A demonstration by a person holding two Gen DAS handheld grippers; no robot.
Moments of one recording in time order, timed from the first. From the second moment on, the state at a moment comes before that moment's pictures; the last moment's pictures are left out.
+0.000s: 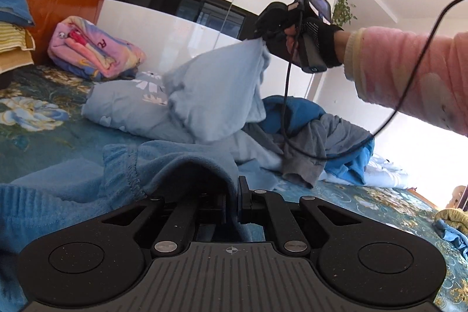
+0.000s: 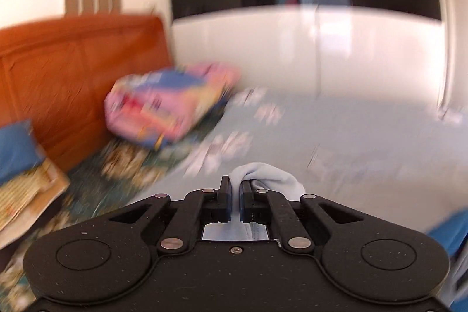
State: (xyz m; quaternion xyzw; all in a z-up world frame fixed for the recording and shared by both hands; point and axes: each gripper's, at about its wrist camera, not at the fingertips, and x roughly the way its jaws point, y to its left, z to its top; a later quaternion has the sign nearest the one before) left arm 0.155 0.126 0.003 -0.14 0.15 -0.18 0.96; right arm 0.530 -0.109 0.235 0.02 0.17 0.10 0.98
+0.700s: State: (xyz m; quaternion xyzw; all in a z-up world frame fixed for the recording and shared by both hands) left arm 0.145 0.085 0.045 -0.07 0.17 -0.12 0.98; right arm 0.370 -0.233 0.269 -0.02 0.19 0.07 0.98
